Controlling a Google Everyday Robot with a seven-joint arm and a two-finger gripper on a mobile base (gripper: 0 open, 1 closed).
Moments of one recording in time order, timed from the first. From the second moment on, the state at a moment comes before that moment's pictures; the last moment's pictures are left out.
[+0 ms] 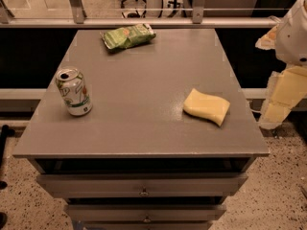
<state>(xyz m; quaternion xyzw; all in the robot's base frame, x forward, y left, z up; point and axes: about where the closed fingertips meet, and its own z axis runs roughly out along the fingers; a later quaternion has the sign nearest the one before) 0.438 -0.217 0.976 -0.60 0.78 -0.03 0.16</state>
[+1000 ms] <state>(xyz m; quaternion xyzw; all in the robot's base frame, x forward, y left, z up) 0.483 -0.211 0.910 -0.55 0.82 0.02 0.17</state>
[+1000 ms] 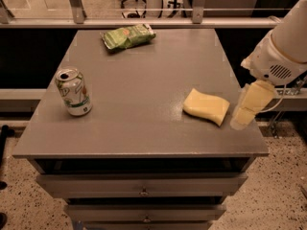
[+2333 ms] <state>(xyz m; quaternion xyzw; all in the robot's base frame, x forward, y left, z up) 0.527 -0.186 0.835 -0.47 0.85 0.11 0.22</state>
